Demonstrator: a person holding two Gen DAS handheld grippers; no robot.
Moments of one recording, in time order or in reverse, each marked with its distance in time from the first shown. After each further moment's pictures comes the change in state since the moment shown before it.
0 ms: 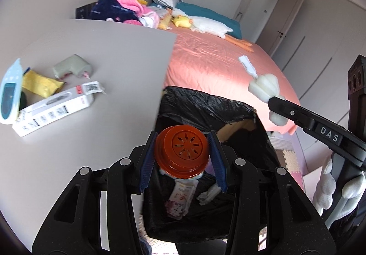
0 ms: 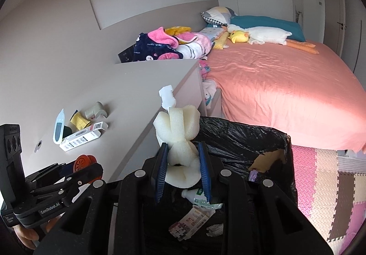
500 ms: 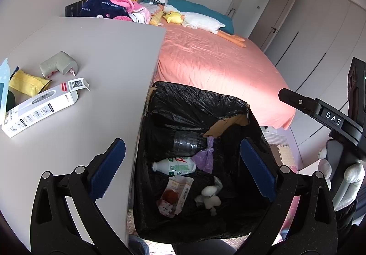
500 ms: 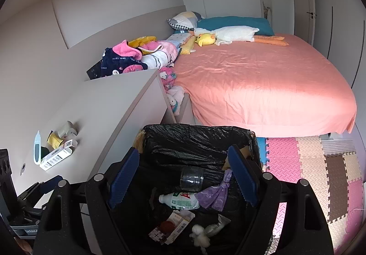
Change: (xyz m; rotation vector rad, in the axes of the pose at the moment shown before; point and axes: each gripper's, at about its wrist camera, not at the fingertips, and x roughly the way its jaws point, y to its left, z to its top) left arm 0.007 -0.007 -0.005 0.014 0.007 -0.018; right arm -0.010 -0.044 -0.003 0.104 -0.041 -0.123
